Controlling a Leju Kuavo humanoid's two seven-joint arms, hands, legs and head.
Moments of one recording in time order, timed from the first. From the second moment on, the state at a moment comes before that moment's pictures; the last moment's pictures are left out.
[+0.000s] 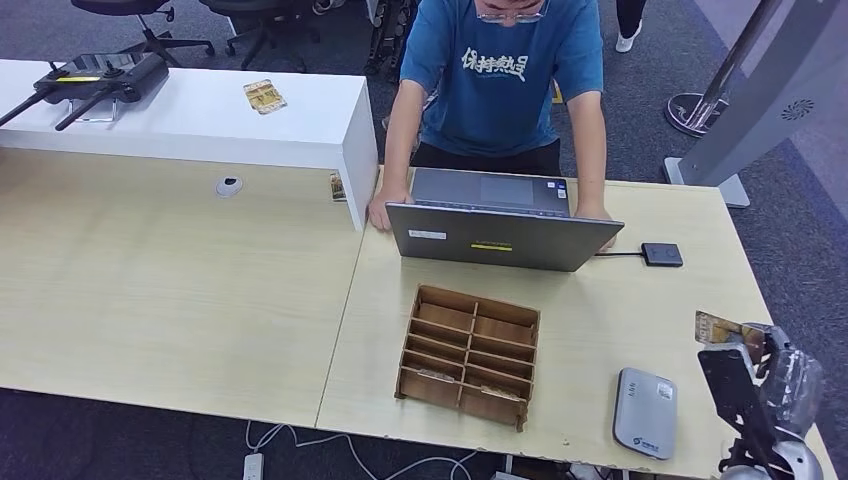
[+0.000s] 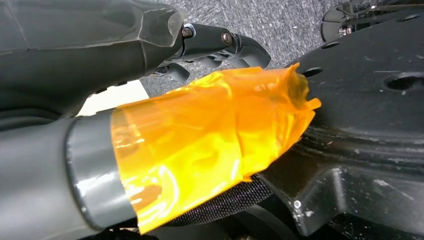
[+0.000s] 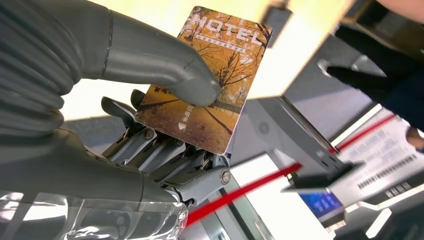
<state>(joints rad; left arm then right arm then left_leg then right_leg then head) 0.17 -0.03 -0.42 0.02 0.48 -0.21 -0.24 -0.07 -0.24 -0.08 -1.34 0.54 -0.45 -0.13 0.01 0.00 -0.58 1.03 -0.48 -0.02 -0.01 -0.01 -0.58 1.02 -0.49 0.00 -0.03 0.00</state>
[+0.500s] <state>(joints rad) 0.18 -0.05 -0.40 0.02 0.53 -0.21 -0.24 0.07 -0.21 -0.09 -1.41 0.44 -0.35 -0.18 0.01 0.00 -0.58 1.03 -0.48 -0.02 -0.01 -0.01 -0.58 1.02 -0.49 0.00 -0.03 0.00</state>
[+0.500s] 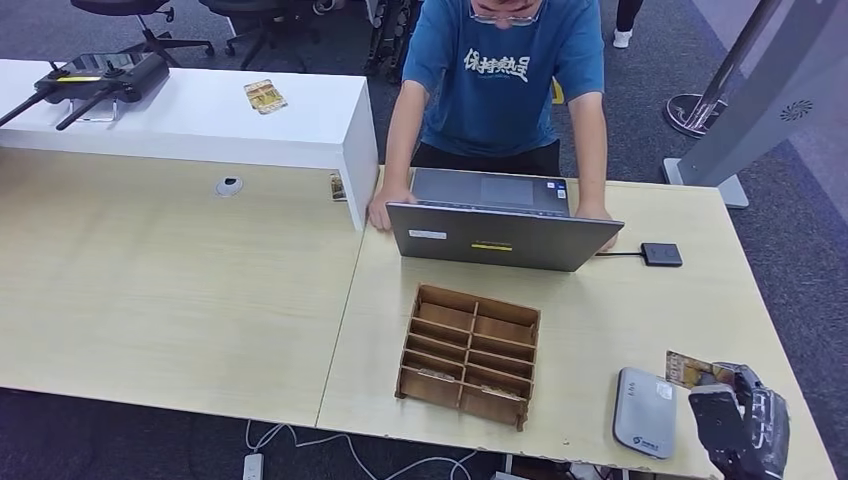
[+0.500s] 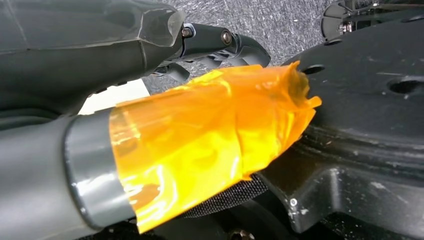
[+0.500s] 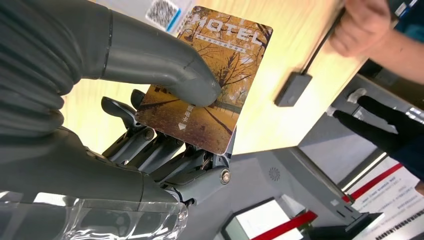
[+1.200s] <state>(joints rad) 0.18 -0.07 -0.39 0.02 0.57 -0.19 -0.25 0.20 -0.13 0.01 -1.51 0.44 -0.37 -0.17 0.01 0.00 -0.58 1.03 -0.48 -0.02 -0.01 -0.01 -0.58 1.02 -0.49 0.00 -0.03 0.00</state>
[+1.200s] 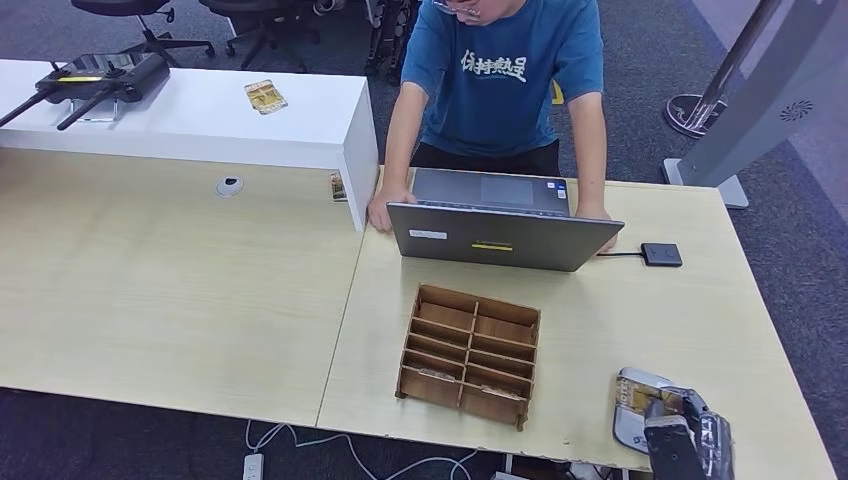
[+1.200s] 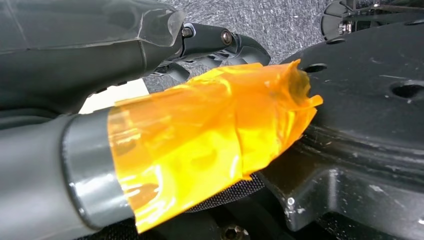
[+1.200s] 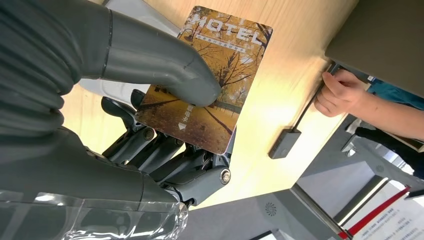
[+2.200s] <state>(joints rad) 0.18 -0.06 -0.39 0.02 0.58 -0.20 -0.24 0.14 -0.15 -0.04 -1.41 0.45 -0.36 -0.09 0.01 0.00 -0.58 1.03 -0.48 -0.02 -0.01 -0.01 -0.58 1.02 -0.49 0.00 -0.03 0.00</state>
